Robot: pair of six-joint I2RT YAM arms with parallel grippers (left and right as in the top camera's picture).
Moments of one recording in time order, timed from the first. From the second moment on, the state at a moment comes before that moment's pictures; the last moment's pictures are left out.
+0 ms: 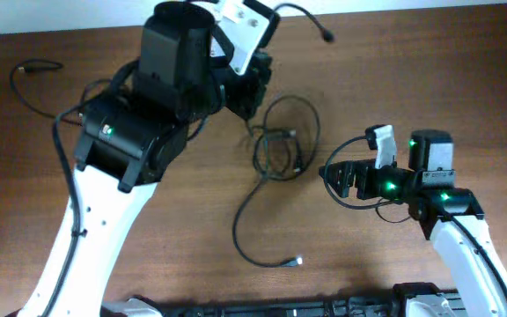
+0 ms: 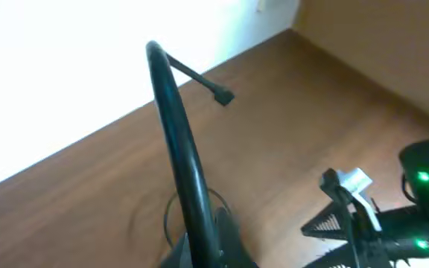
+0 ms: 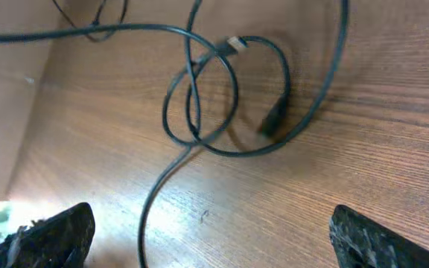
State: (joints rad) left arm -0.54 1.55 1.99 -0.95 0.21 0.04; right arm -0.02 1.11 0.65 -0.45 -0.72 0.16
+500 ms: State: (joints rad) left arm -0.54 1.49 1.99 -0.97 -0.02 0.02; right arm 0.36 1.68 0.66 0.25 -0.51 0.75
